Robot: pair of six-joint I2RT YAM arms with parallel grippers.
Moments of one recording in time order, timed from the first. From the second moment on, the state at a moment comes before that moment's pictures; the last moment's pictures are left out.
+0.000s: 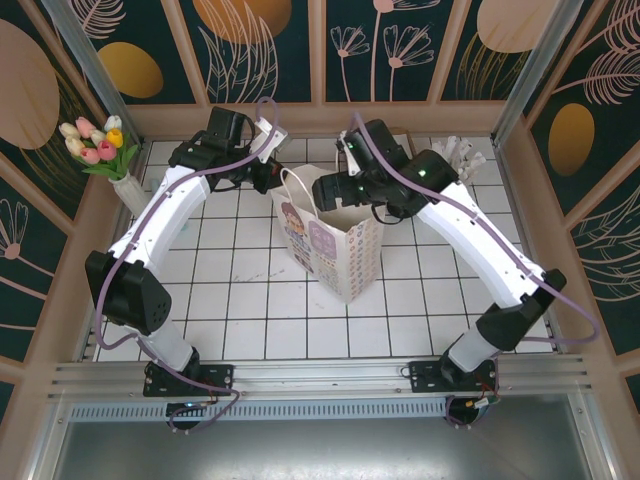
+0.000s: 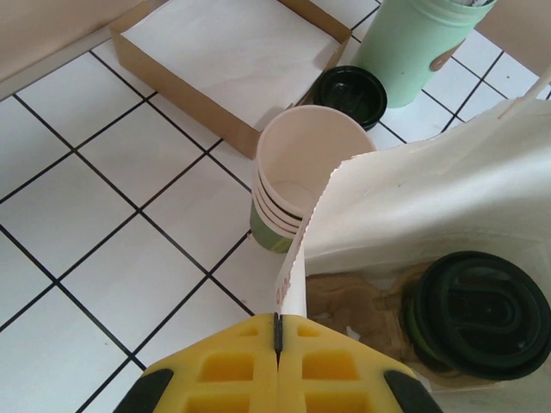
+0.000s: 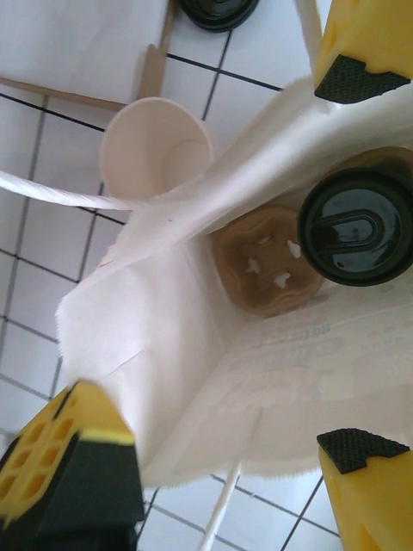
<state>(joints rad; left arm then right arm) -0.35 1.69 1.68 -0.81 0.51 0.20 0.76 1.55 1.85 -1.12 0.06 0.36</state>
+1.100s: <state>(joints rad) -0.35 1.65 1.61 -0.69 0.50 0.04 0.73 1.17 1.28 -0.82 0.00 1.01</state>
